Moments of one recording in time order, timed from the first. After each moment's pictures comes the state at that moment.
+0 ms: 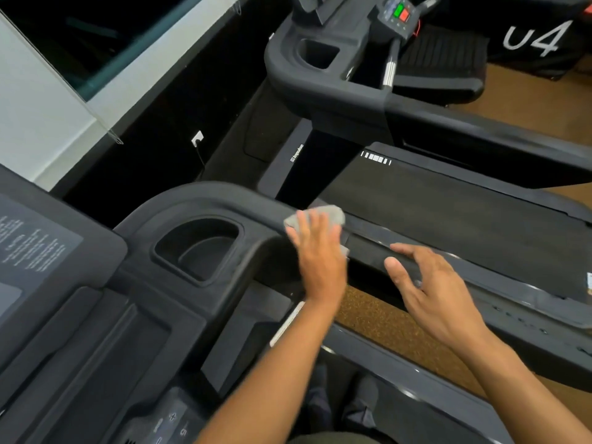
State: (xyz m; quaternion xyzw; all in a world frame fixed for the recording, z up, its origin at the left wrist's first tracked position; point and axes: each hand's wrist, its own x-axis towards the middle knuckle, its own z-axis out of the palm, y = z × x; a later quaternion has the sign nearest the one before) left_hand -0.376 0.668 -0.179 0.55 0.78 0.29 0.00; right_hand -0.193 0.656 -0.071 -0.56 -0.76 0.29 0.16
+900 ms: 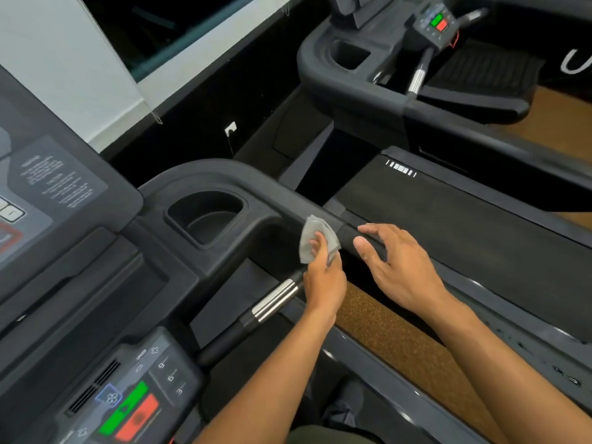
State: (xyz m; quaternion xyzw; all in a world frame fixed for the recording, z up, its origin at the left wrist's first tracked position) left_hand -0.316 0.611 -0.125 0.16 0.76 0.46 0.43; right_hand -0.197 0.685 -0.071 -0.44 -0.84 0.29 0.14
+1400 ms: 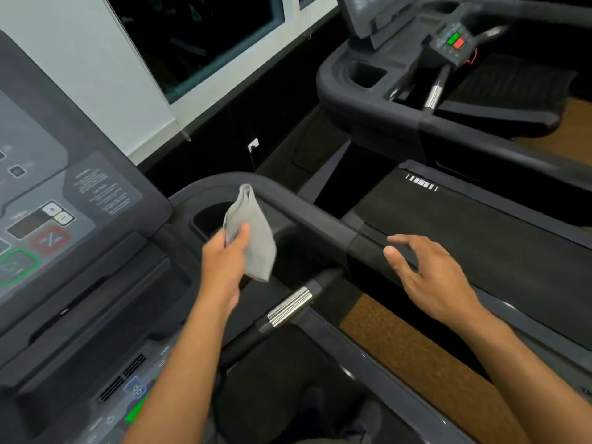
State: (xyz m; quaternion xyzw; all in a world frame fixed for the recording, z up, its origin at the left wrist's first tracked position) left_hand -0.458 0.541 -0.045 0.12 0.71 0.63 0.29; right_hand -0.171 0.692 -0.068 -0.45 -0.83 0.29 0.14
